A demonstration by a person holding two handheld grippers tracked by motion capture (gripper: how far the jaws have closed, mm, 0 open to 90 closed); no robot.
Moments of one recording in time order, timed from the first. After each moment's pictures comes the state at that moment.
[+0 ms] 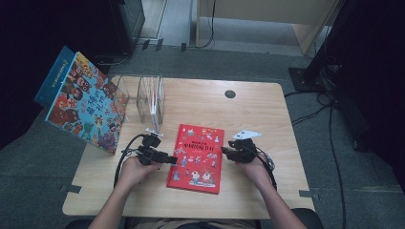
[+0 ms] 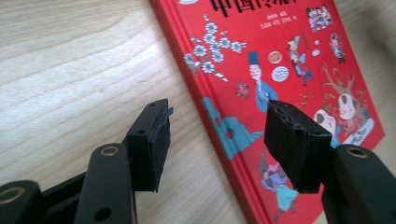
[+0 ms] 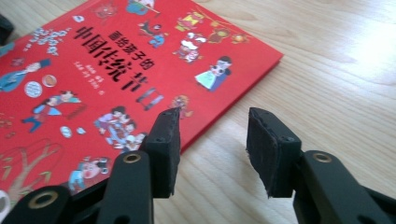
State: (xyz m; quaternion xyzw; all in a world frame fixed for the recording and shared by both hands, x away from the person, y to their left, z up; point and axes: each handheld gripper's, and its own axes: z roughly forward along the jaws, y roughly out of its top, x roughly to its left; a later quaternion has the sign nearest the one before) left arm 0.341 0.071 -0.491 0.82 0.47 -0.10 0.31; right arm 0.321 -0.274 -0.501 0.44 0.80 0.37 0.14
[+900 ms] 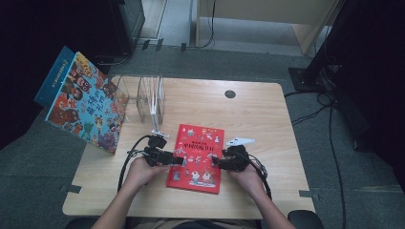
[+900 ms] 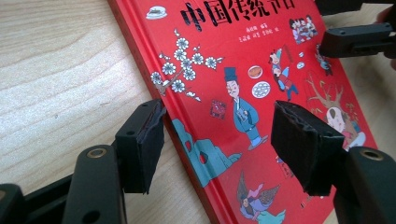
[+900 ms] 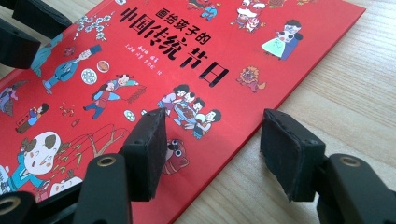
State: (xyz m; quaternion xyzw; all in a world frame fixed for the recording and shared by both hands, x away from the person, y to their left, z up) left arm 0.336 0.050 -0.493 0.82 0.47 -0.09 0.32; right arm 0.301 -0.250 -0.509 0.47 0.79 0.38 0.08
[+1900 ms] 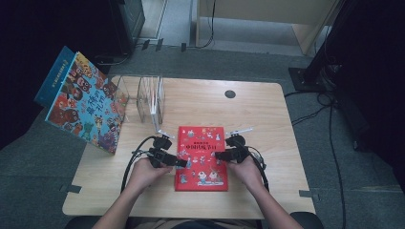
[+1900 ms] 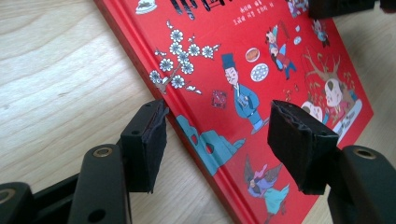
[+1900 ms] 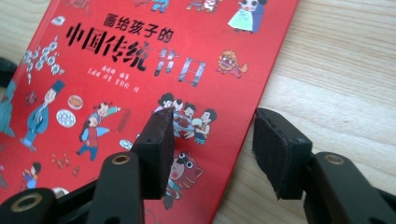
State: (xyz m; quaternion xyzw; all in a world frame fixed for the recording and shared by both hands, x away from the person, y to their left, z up) left arm 0.331 0.034 -0.488 0.83 0.46 -0.11 0.29; right arm 0.325 -0.245 -0.492 0.58 0.76 0.28 0.03
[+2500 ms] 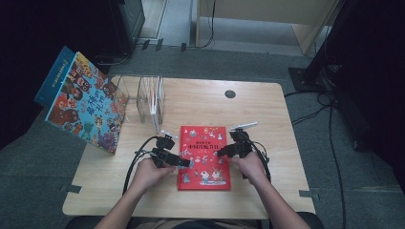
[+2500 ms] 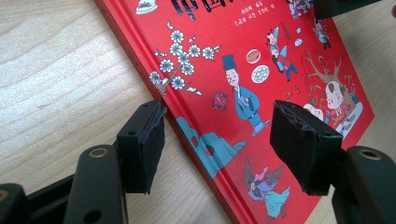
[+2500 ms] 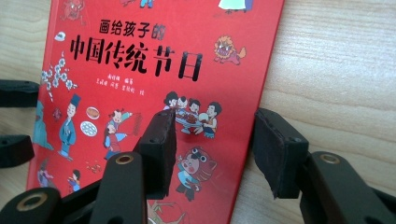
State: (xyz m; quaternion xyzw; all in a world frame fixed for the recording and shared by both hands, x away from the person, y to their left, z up) left arm 0.332 0.026 -0.490 0.83 0.47 -0.11 0.29; right arm 0.343 -0.257 -0.486 0.65 0.71 0.25 -0.07
